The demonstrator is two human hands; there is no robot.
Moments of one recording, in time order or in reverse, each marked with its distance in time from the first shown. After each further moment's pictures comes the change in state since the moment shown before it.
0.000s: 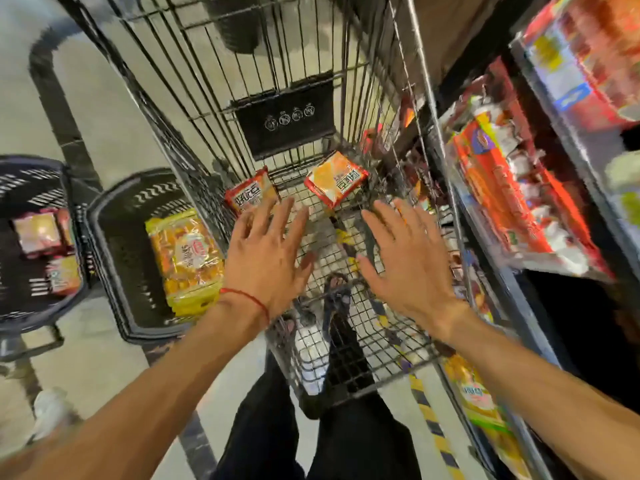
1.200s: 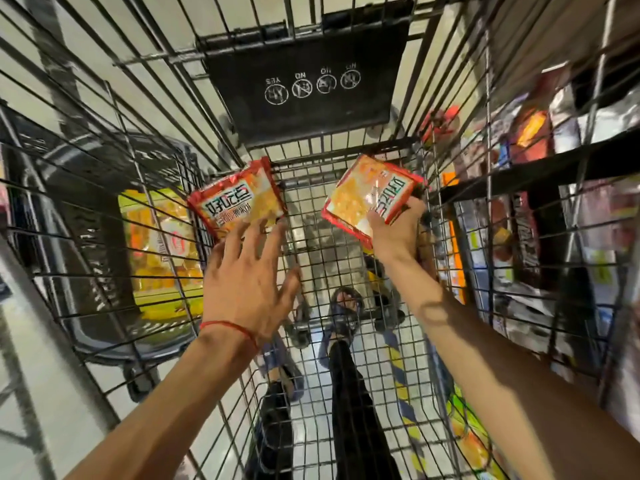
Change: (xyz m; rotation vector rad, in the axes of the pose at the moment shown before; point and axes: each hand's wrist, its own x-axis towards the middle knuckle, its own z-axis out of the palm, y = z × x) left_hand 0.144 -0.019 0.149 -0.218 -0.263 -0.404; right_hand 0.244 0.021 0.243 1.161 -0.149 0.847
